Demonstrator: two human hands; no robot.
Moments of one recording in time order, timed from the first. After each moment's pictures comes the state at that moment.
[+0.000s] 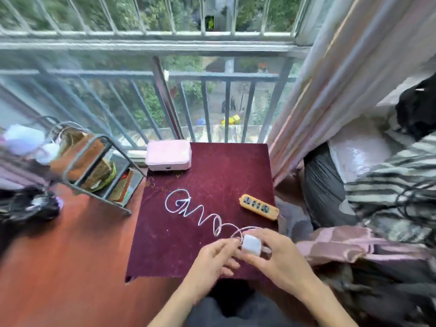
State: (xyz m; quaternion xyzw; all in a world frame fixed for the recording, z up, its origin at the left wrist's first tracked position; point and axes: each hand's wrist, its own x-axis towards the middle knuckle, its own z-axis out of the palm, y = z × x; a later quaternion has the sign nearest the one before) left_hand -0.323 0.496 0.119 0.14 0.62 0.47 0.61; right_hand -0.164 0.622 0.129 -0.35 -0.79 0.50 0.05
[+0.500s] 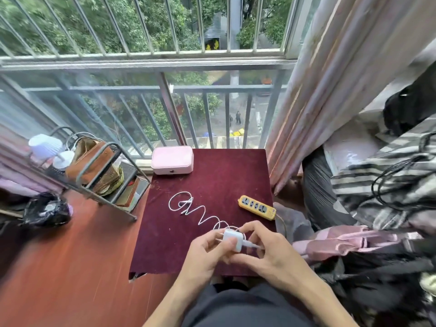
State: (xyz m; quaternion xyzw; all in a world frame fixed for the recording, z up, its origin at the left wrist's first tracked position) left_hand -0.283 0.472 0.182 0.17 0.62 0.57 0.51; right_hand -0.134 0.598 0.173 -0.33 -0.80 0.50 0.04
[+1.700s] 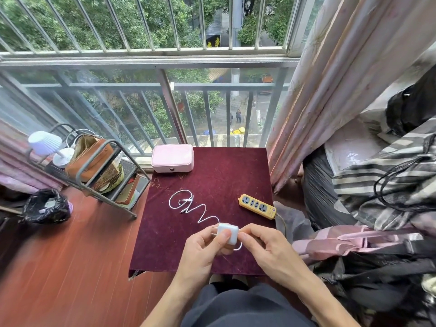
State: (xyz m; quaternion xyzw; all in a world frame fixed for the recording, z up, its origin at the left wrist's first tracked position) left_hand -0.288 0.471 0.177 0.18 0.61 0.61 0.48; right_hand -0.143 0.599 0.167 -0.29 -0.78 0.55 0.10
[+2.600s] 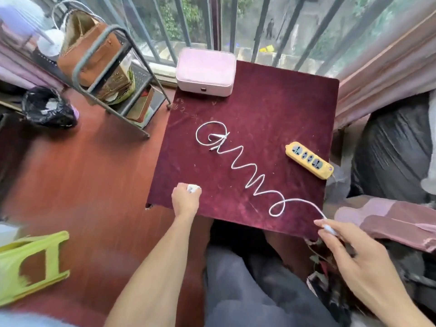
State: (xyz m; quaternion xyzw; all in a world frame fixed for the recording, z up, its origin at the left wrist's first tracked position) left_hand -0.448 0.412 -0.129 -0.08 0.91 0.27 0.31; right_hand -0.151 0.591 0.064 -0.45 -0.77 0.45 0.01
